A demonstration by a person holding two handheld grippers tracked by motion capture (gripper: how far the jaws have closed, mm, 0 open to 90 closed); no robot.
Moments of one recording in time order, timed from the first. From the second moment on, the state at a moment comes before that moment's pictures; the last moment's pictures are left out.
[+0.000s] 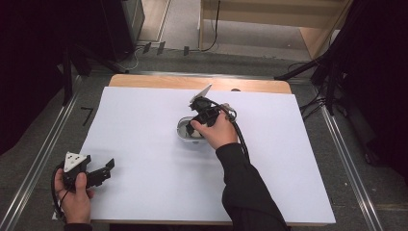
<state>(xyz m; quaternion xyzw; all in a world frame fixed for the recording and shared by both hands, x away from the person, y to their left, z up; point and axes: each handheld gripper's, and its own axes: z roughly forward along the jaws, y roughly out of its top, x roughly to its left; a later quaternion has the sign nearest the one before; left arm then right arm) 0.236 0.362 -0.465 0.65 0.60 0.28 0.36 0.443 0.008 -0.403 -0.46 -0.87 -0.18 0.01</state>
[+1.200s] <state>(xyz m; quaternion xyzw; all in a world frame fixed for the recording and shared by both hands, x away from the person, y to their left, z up) 0.236 0.362 -0.465 0.65 0.60 0.28 0.36 0.433 -0.016 -0.395 -0.47 -0.86 -0.21 0.00</state>
